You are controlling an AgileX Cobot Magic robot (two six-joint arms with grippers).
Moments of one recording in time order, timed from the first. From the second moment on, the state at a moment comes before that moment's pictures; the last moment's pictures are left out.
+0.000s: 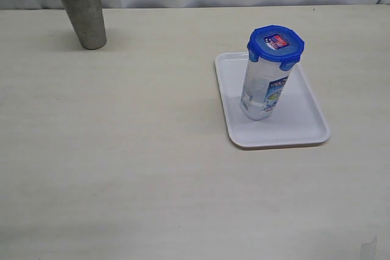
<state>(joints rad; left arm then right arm) -0.28 0.79 -0.81 1.70 0.05 -1.44 0.04 0.01 0.00 -0.19 0.33 0.05</state>
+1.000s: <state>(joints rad) -0.28 0.79 -0.81 1.19 0.11 -1.20 0.04 0.01 0.00 -0.19 0.34 0.05</state>
